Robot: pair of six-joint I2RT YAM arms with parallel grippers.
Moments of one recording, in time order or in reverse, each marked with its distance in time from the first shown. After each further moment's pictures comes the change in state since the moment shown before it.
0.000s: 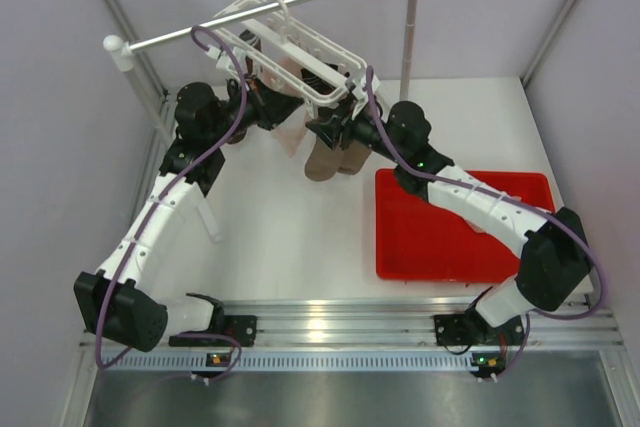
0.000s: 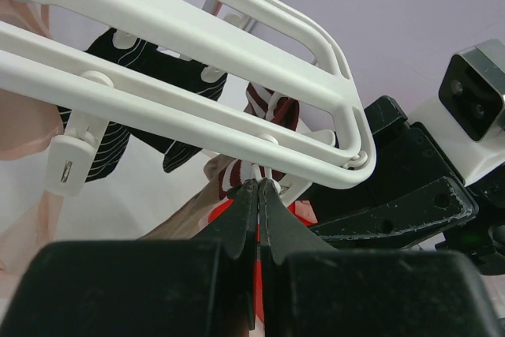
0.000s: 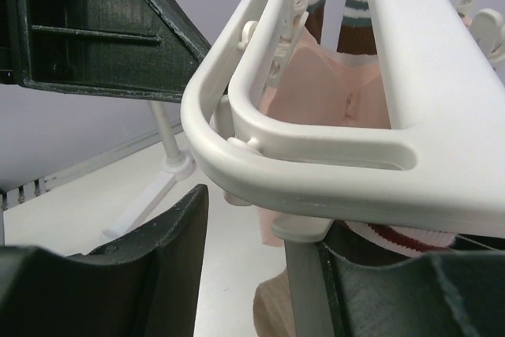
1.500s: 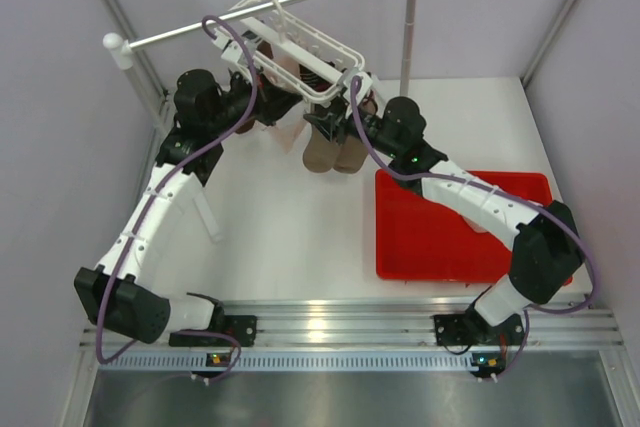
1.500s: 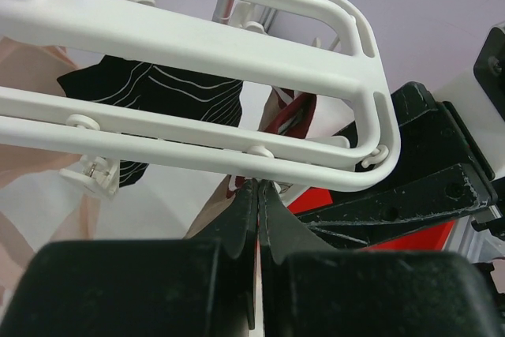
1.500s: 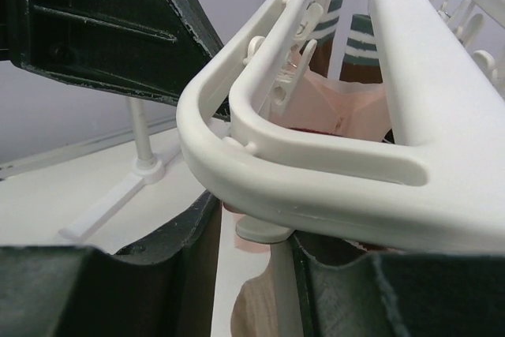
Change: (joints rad) left arm 0.000 0.044 0.125 -0.156 0.019 0.224; right arm 0.000 0.052 0.048 0.044 -0.029 -0.138
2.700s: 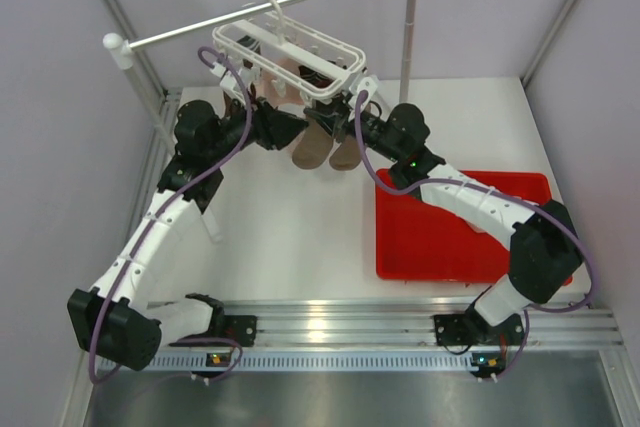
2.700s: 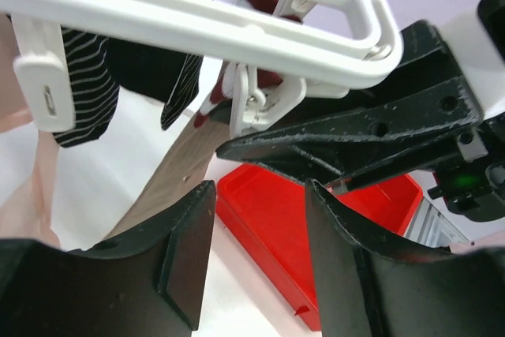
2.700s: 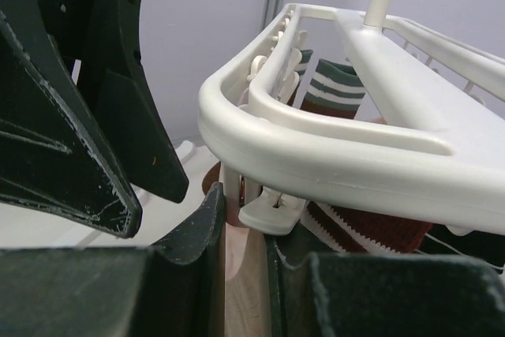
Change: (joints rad) left arm -0.018 -0.142 -0.244 0.119 0.008 -0.123; right arm 0.003 0.003 -0.055 0.174 0.000 -0.036
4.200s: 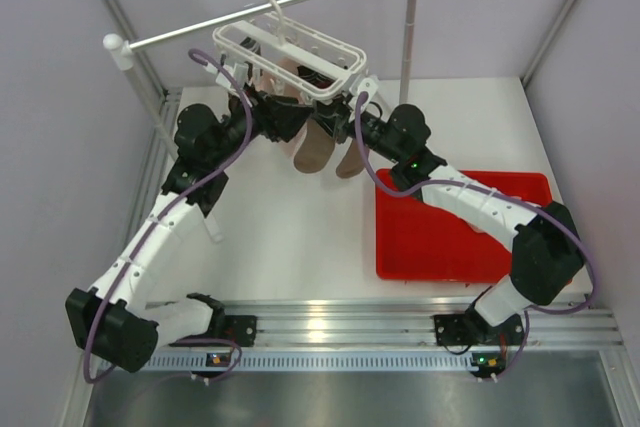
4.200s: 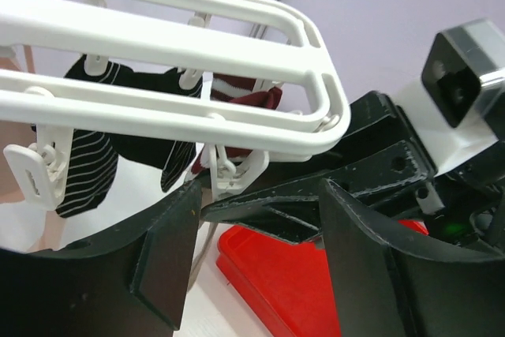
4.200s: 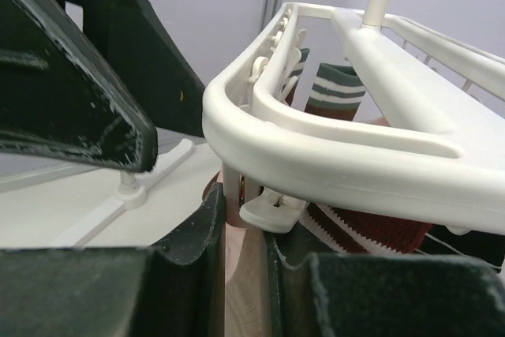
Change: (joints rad) left arm -0.060 -0.001 -0.007 0.185 -0.122 -0.017; right arm 0.007 -0.013 -0.004 -0.012 0.009 -0.008
